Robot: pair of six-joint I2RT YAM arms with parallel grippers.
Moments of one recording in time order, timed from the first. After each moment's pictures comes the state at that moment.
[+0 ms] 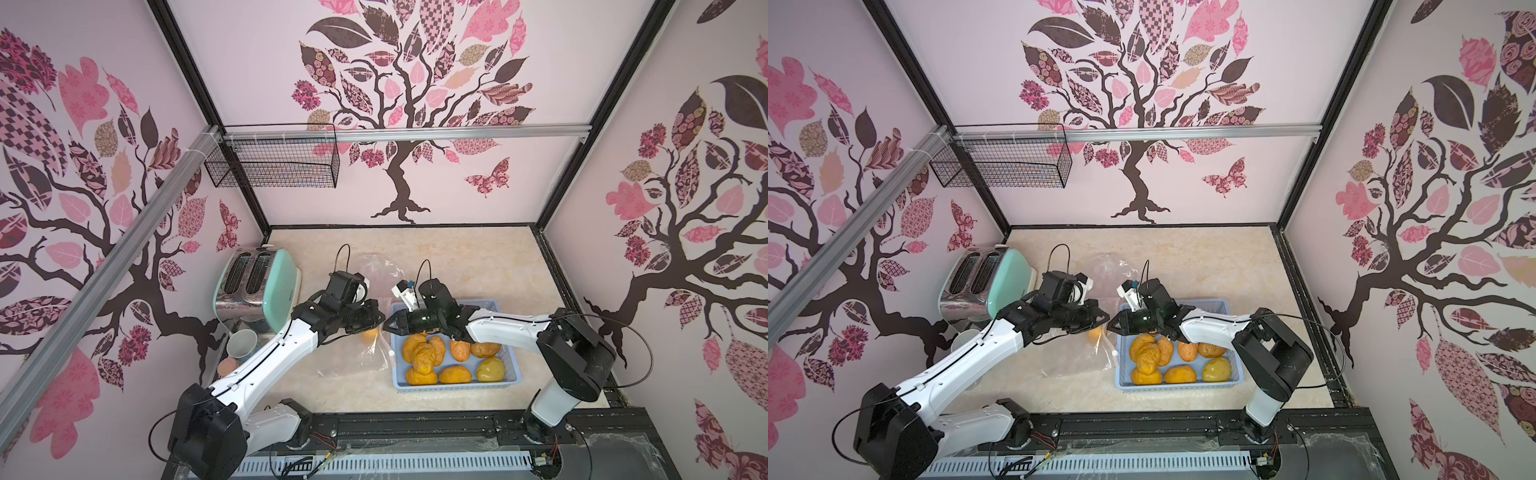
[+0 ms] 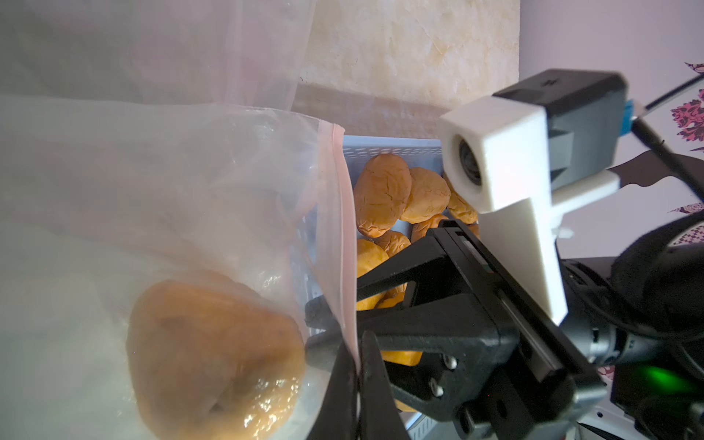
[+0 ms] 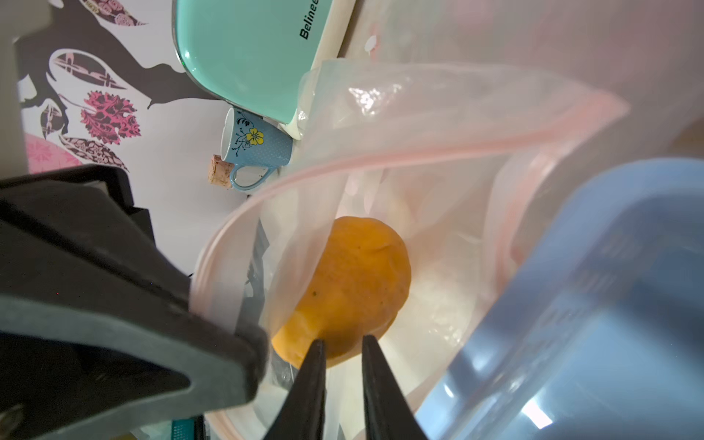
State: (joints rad) left arm -0.53 1.19 0.90 -0.58 0.38 -0.70; right arm 0.80 1.67 0.90 0.21 -0.60 0.72
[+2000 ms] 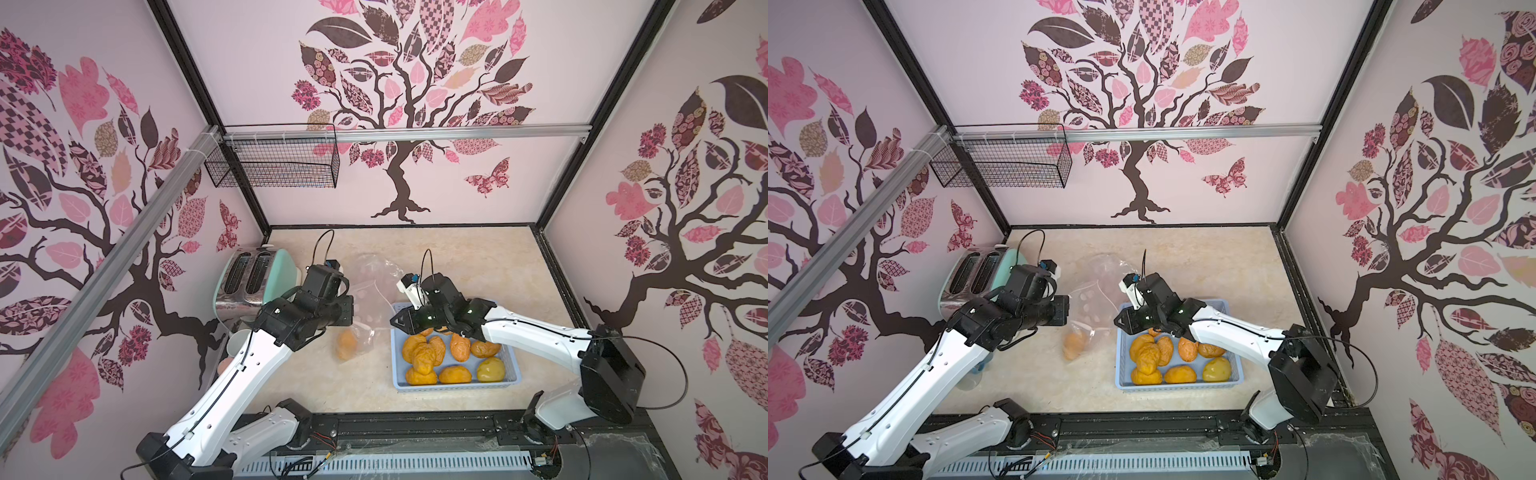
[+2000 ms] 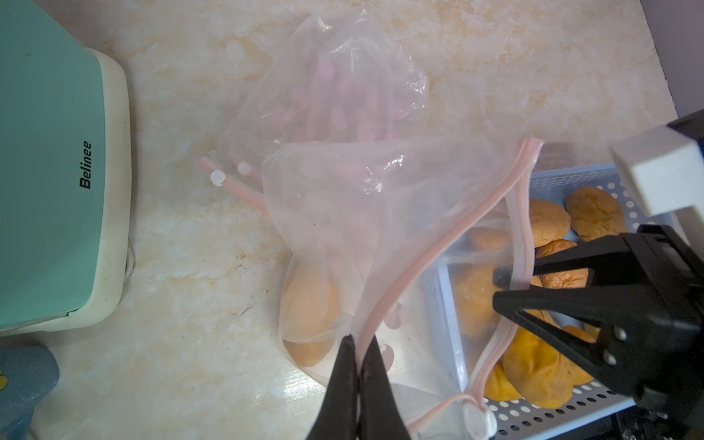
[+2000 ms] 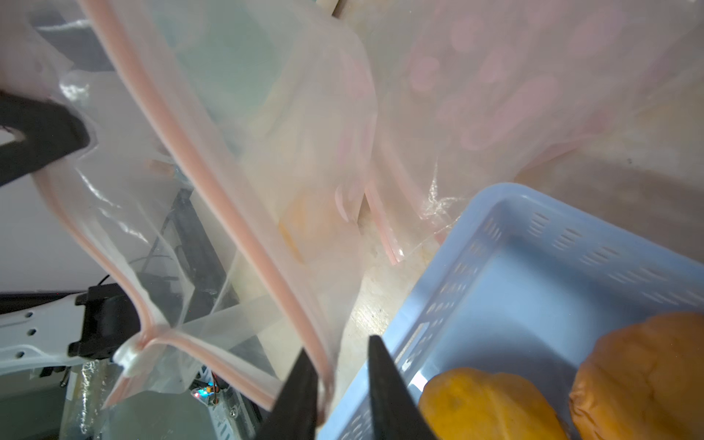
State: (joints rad) left arm -0.53 1.05 1.15 -1.00 -0.10 -0.41; right arm 0.83 1.50 1.00 -0.18 -0.36 0.51
